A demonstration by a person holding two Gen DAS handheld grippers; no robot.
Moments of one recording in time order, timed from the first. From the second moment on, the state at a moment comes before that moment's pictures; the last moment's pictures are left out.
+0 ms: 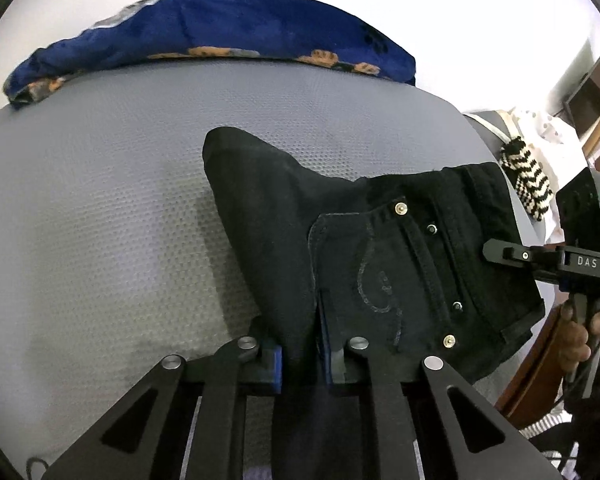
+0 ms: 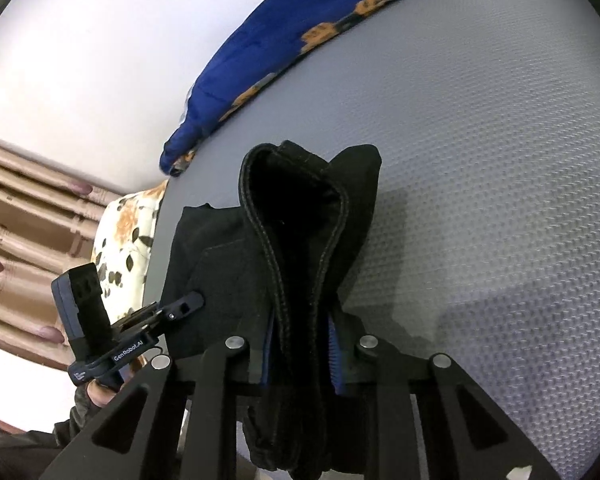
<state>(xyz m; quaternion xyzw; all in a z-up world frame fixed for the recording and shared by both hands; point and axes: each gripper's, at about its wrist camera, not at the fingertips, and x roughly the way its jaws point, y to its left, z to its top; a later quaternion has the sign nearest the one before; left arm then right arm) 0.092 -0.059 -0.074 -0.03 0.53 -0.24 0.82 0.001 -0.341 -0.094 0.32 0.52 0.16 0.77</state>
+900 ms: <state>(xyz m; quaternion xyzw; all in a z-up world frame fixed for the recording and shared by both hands) 0.184 0.018 -0.049 -0.06 0.49 -0.18 0.85 0.129 -0.266 -0.093 0.32 0.53 0.22 0.76</state>
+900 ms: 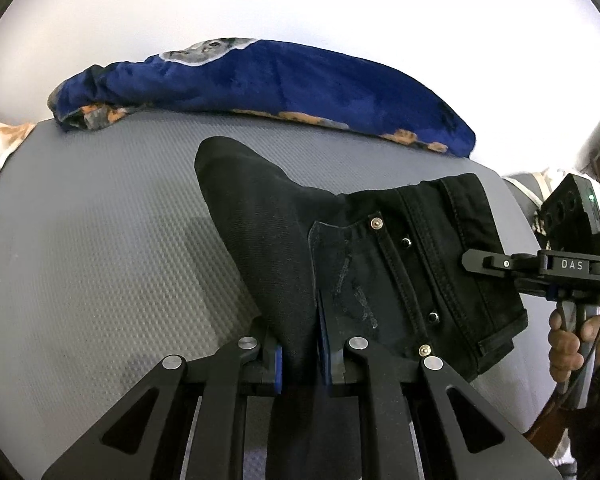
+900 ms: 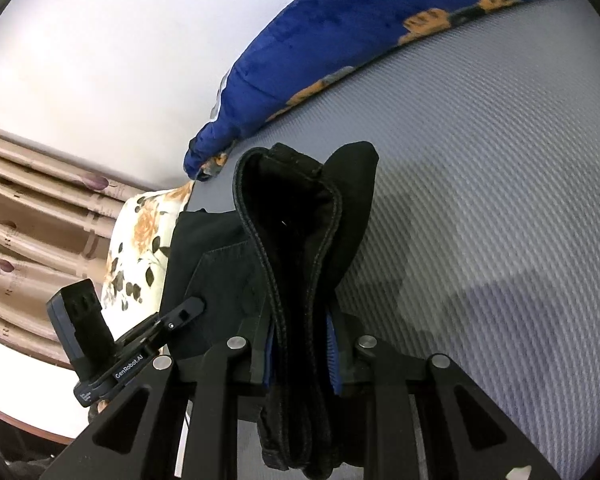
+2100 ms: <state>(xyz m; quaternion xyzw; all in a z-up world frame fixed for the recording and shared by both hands) 0.257 0.052 -0.121 -0.06 0.52 -0.08 0.85 0.192 -0.220 -0.127 0.20 0.57 0.08 0.80</state>
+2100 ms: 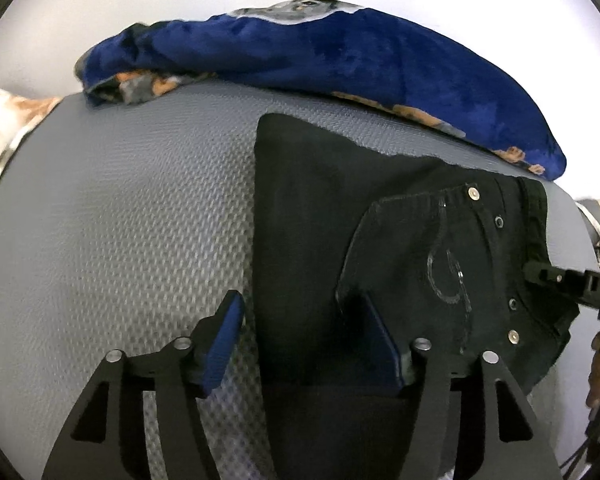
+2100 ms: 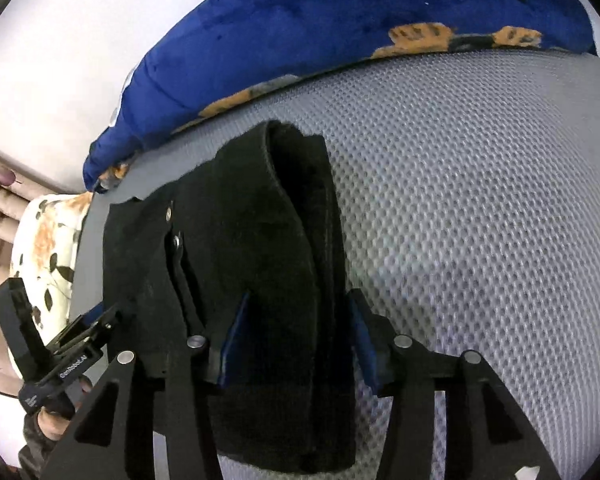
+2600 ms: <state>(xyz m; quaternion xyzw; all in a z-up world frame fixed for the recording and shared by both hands) 0.167 0.051 -0.073 -0.04 0.48 -0.04 0.88 0.113 -0.202 -0.077 0.13 0.51 0.04 0.85</state>
